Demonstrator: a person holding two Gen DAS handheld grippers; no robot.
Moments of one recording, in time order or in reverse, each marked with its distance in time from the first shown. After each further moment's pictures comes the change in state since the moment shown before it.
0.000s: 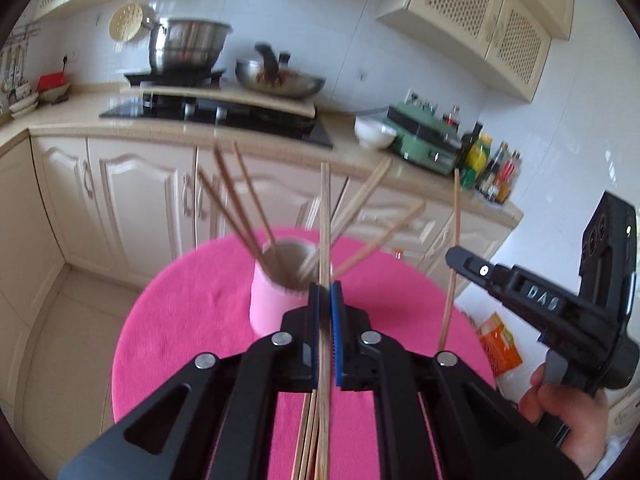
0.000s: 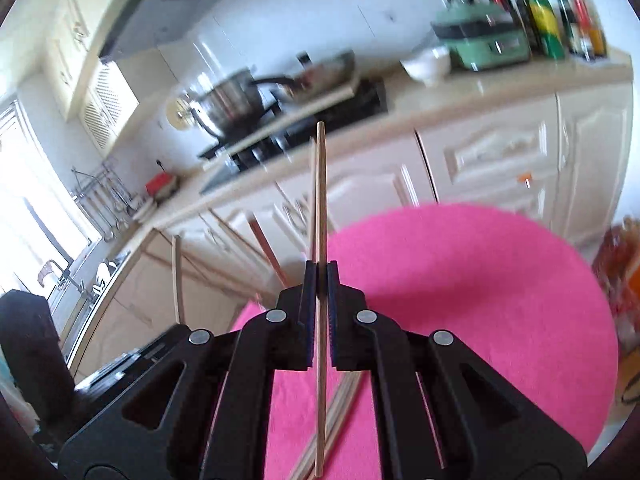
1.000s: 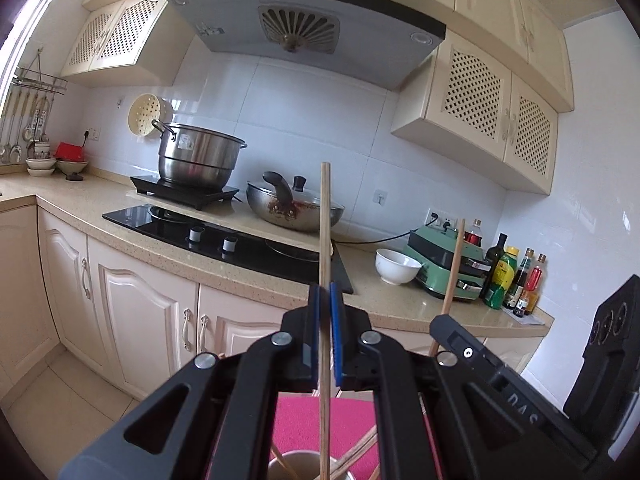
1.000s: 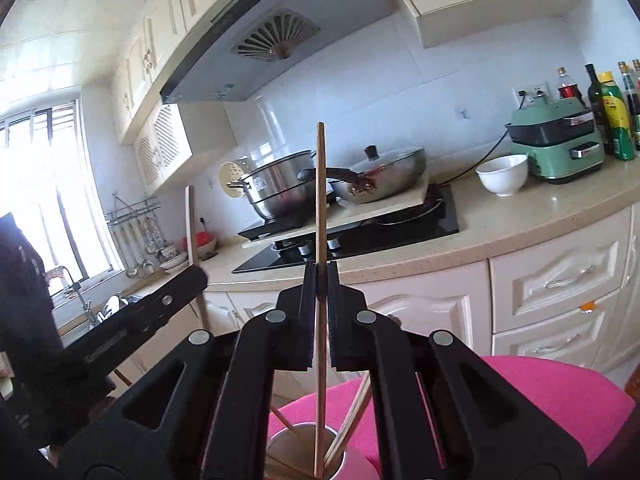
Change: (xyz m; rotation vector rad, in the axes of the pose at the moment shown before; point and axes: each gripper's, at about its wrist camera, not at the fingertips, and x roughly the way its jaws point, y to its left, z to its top) left arm 0.069 0.002 0.088 -0.009 -0.447 0.075; right arm 0.075 0.021 0.057 -0.180 -0.320 0.192
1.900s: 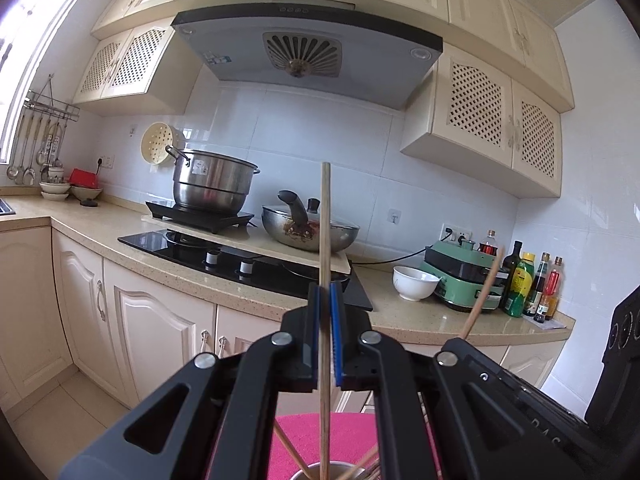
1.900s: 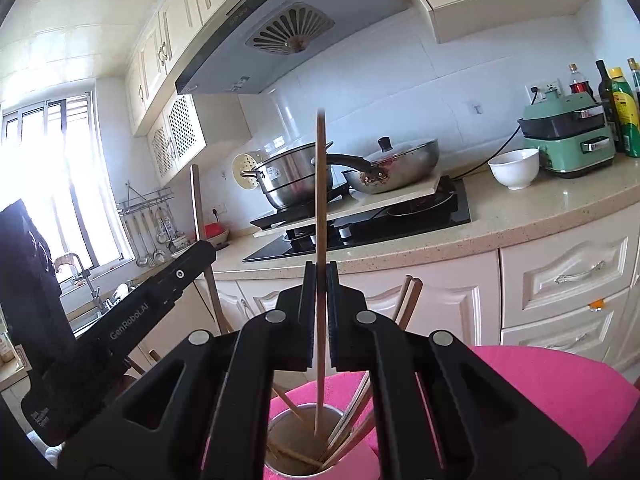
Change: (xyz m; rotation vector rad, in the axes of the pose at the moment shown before) left arm -0.007 0.001 -0.020 0.057 -0.100 0.060; right arm -0.002 -0.002 -0.020 -0.015 0.016 0.040
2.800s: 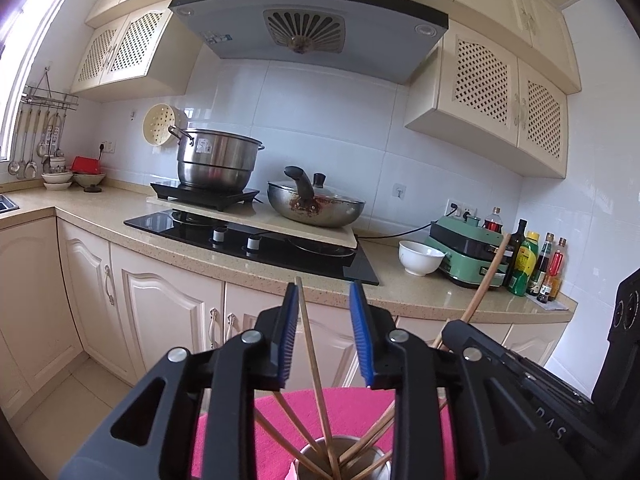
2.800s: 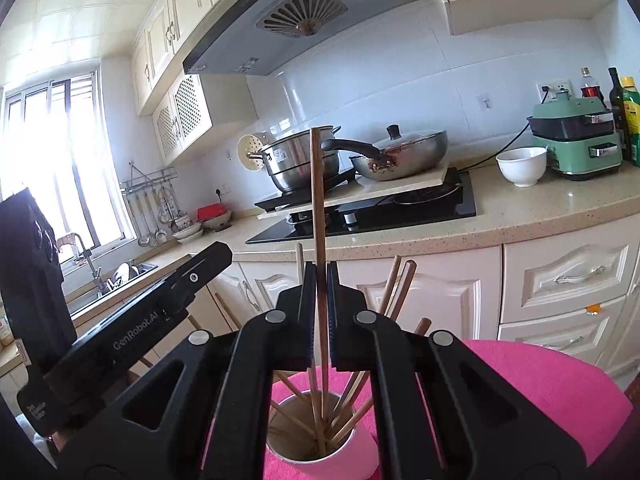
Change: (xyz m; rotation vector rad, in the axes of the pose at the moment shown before) left arm -0.003 0.009 0.004 0.006 0.107 0.016; right arm 0.002 0.014 0.005 -0.044 0.067 0.000
